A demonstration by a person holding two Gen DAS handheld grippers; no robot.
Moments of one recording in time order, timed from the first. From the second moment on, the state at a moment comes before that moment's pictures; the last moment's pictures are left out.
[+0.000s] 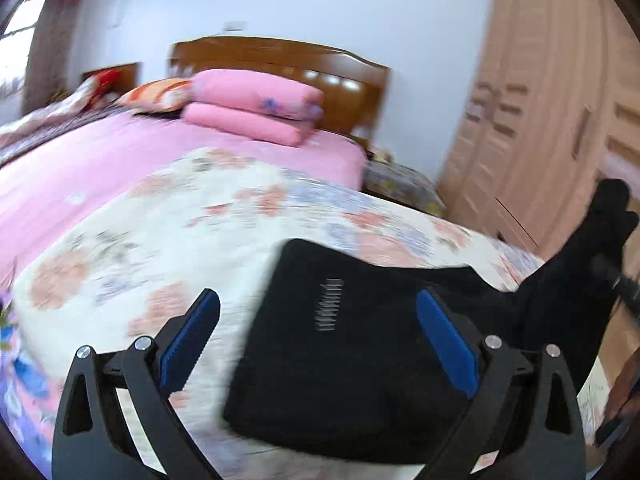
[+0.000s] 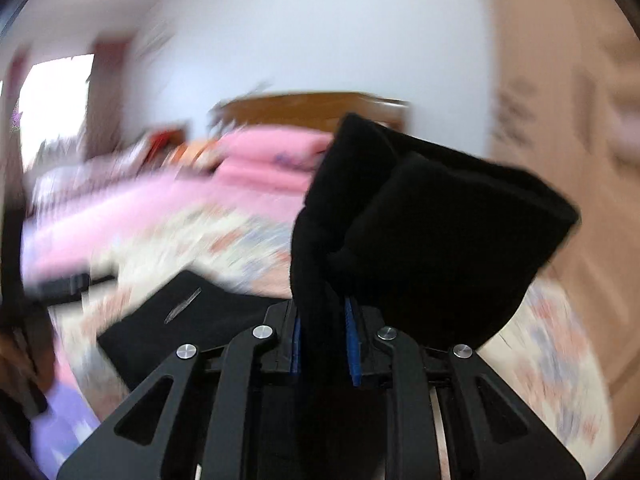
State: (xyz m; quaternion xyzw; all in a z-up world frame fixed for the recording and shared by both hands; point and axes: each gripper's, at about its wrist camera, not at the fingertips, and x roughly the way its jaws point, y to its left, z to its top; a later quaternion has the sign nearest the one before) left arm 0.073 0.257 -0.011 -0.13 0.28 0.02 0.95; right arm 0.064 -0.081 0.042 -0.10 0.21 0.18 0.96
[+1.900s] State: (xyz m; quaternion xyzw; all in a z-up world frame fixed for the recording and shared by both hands) left arm 0.195 0.212 -0.076 -0.28 0.50 -0.20 0.79; right arm 0.014 -0.130 -0.089 -0.21 0.31 0.11 0.92
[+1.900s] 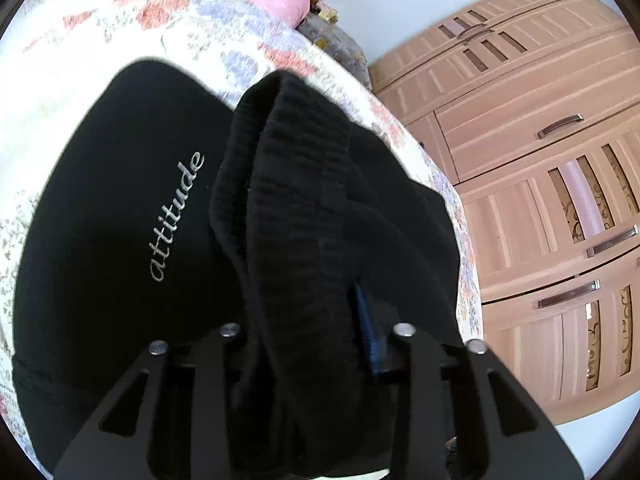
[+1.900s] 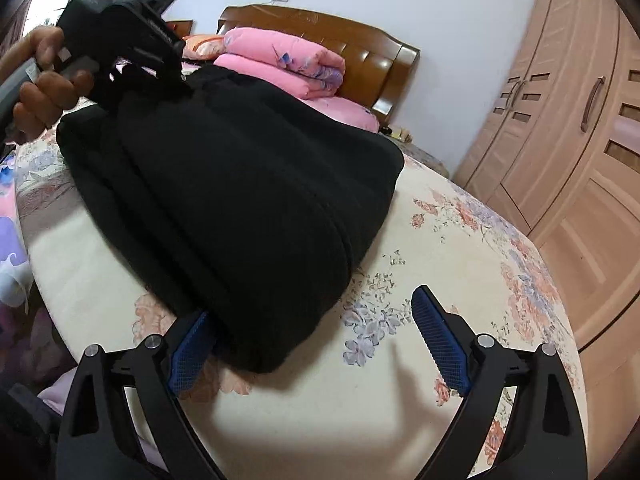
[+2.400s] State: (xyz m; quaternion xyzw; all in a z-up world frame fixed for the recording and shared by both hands) left arm 0.152 0.310 -0.089 -0.31 0.46 -0.17 0.81; right arm 0.007 -0.099 -0.090 -0.32 0.27 0.08 0.91
